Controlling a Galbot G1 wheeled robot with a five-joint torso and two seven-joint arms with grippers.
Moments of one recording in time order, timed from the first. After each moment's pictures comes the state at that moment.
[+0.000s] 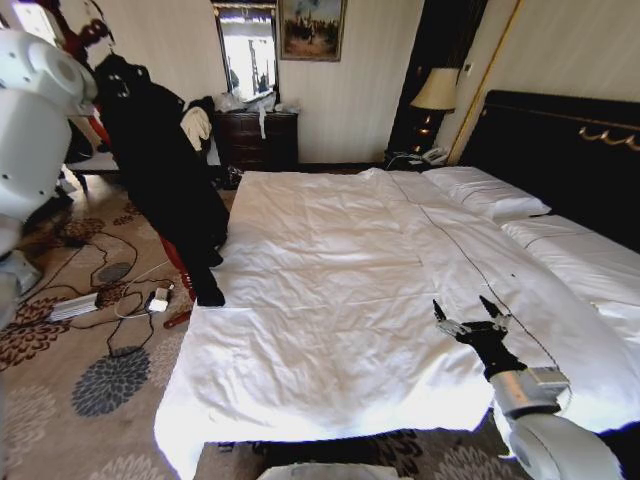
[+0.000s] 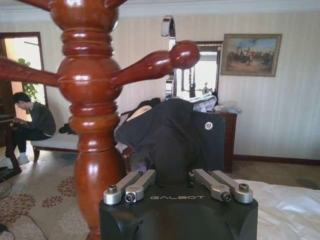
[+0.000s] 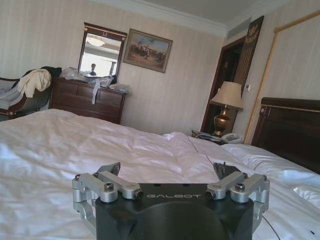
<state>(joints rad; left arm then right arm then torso) -0.56 -0.78 0.31 -0.94 -1.13 0.69 -0.26 -1.84 1.10 0.93 2.35 0.40 -0.10 0.08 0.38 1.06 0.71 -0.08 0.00</state>
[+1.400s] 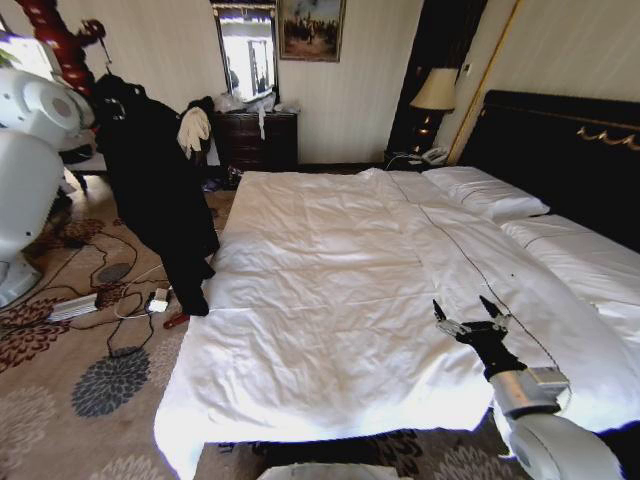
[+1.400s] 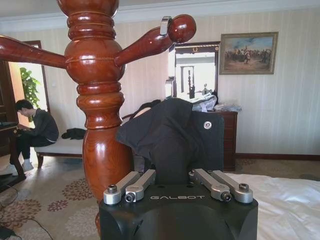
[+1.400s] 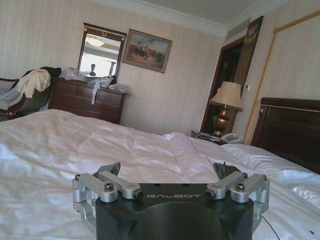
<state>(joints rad) -0.39 -0.66 0.23 -1.18 -1.16 0.71 -0.33 -1.84 1.10 0.93 2.35 0.40 -0.10 0.08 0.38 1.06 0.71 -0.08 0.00</state>
